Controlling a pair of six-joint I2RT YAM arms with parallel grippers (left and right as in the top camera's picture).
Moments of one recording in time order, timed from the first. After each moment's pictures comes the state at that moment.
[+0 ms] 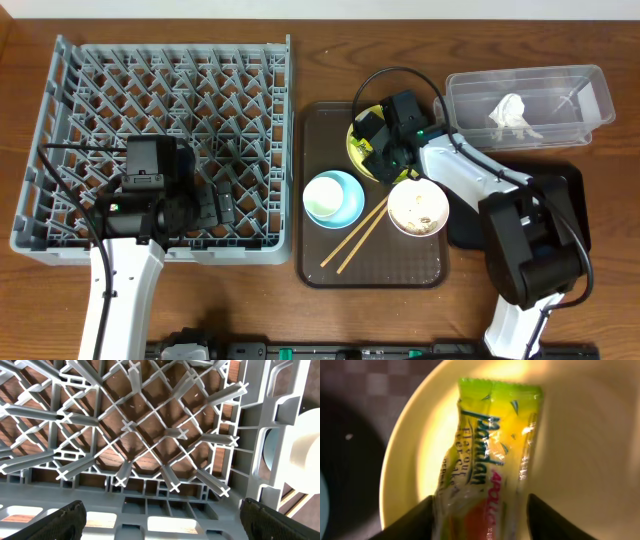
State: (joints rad) left arm 0.03 1.15 1.01 -1.07 0.08 -0.15; right arm 0.40 1.98 1.24 -0.44 -0.10 -0.40
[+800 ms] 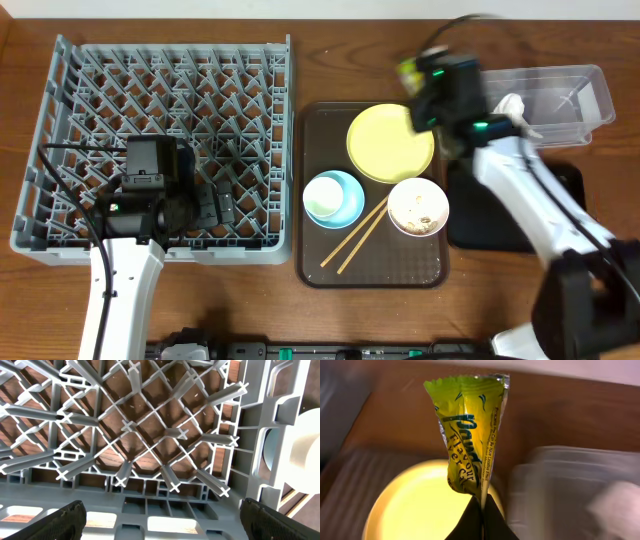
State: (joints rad) left arm 0.03 1.15 1.01 -1.07 0.08 -0.15; right arm 0.22 1.67 1.25 -0.29 0.05 0.09
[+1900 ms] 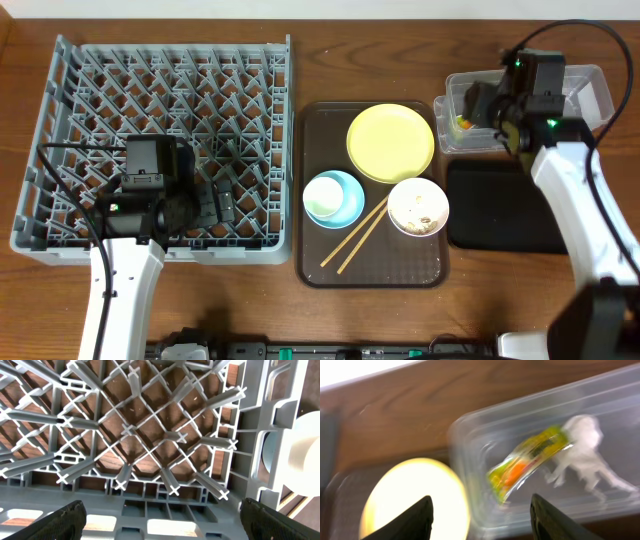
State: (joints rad) left arm 0.03 1.15 1.01 -1.06 0.08 -0.15; right arm 0.04 1.58 1.25 -0.50 -0.08 0.25
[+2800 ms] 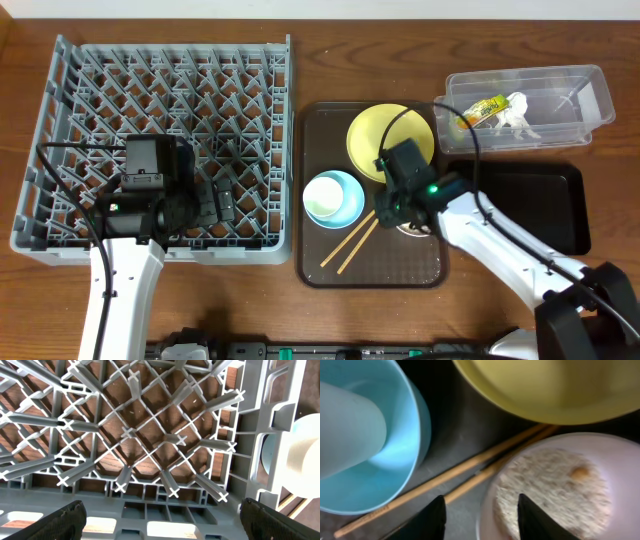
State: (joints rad) left arm 0.03 1.15 1.01 -1.05 0.08 -0.15; right arm 0.55 1.57 0.92 -0.57 -0.02 0.30
